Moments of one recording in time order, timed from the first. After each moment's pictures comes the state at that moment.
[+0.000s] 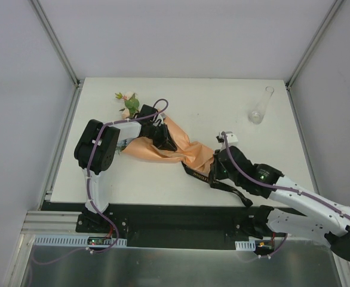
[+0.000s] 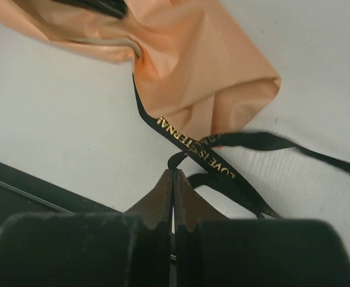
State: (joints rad) left arm -0.40 2.00 1.19 -0.24 0.71 -0.77; right arm 0.97 0.89 0.80 -0.59 0.38 0.57
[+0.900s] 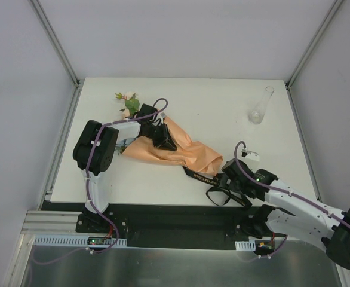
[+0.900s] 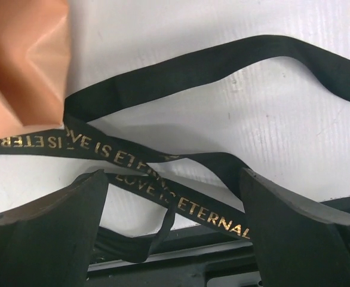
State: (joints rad) left arm -0.40 1.98 1.19 -0.26 0.72 -0.77; right arm 0.86 0.90 0.54 -0.85 0.48 1.02
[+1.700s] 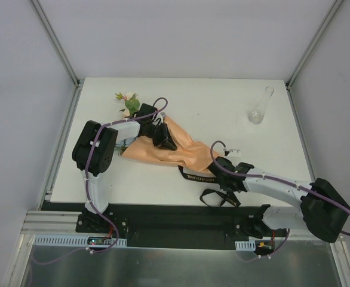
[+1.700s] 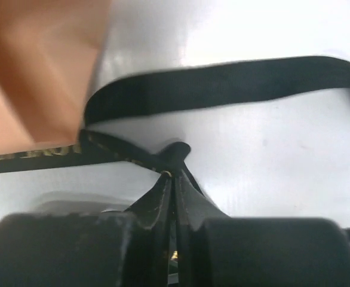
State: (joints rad) left arm -0.40 1.97 1.19 -0.26 0.72 -0.77; right arm 0.88 1.24 0.58 -0.67 0.44 0.87
